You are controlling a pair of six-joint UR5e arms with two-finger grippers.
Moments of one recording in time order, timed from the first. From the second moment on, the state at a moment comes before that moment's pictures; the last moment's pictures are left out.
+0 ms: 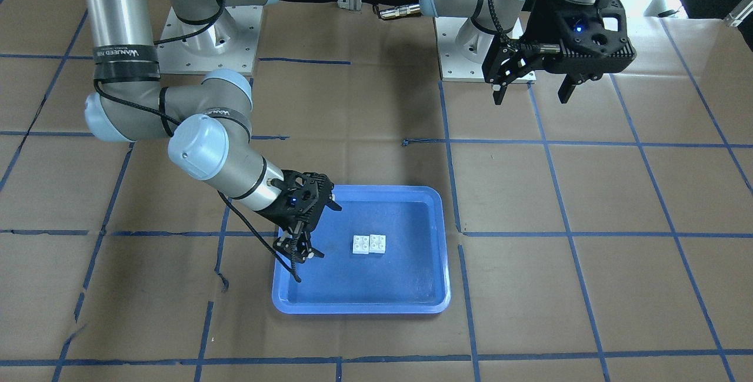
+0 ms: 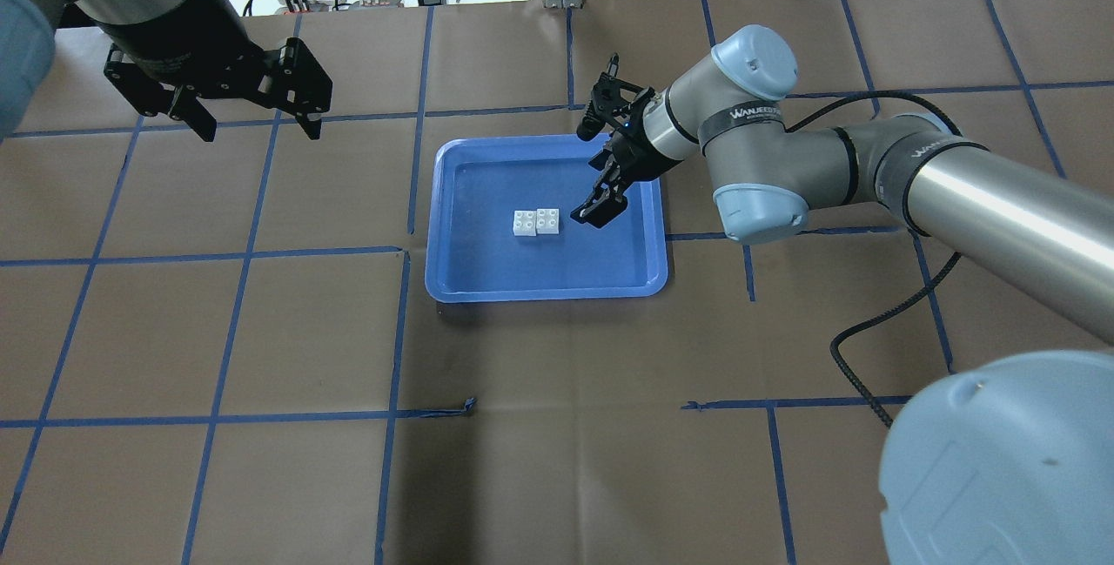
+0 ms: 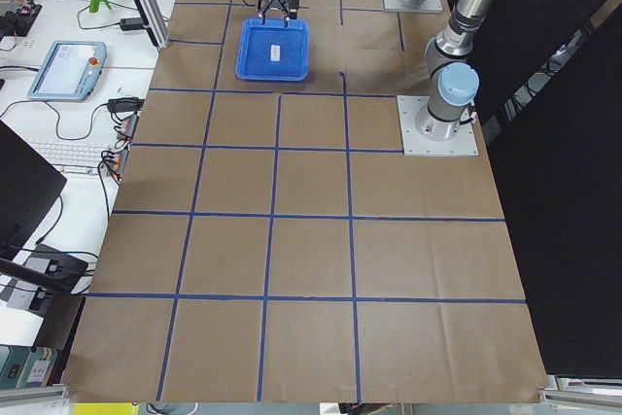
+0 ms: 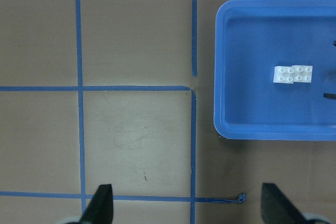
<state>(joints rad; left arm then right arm) -1.57 -1.54 -1.53 -1.57 1.63 0.00 1.68 -1.14 1.81 -2.41 -1.05 -1.00</state>
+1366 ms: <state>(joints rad) -1.57 -1.54 -1.53 -1.58 1.63 0.00 1.59 -1.39 1.45 -1.51 -1.56 -0.13</state>
